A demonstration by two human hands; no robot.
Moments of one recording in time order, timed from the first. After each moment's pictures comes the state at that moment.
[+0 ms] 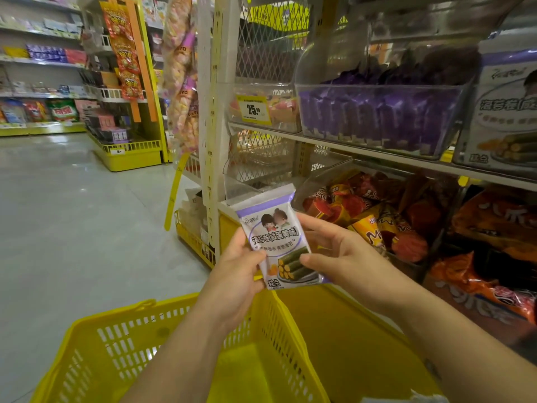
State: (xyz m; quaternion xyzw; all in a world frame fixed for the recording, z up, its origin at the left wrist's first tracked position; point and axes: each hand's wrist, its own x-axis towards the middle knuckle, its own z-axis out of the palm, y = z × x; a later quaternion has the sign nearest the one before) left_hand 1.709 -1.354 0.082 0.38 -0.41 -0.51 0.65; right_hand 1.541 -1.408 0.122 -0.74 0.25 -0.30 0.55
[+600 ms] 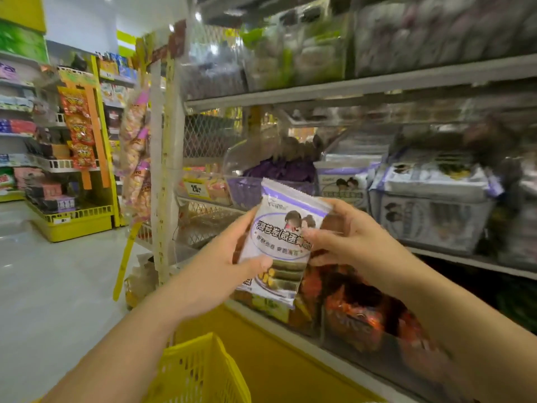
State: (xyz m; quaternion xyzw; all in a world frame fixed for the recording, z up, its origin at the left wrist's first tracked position) left_hand 1.652 -1.308 0.226 0.36 -0.76 -0.29 0.46; right_hand 1.427 -1.329 0.264 -0.75 0.30 -0.42 0.41
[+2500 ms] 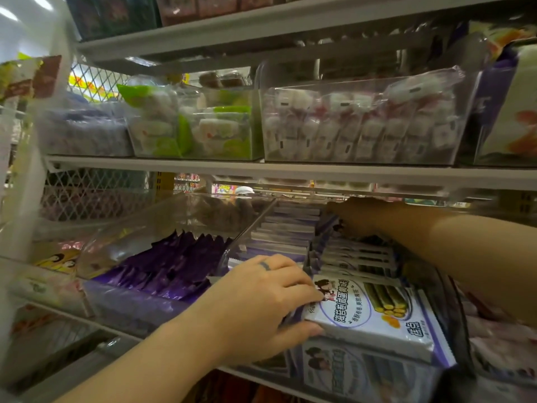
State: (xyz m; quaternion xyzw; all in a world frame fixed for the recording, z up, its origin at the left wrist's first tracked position) left_hand 1.506 -1.448 0.342 0.22 -0.90 0.24 0.28; right_hand 1.252 -1.551 0.448 -0.73 0.66 -0.07 -0.19
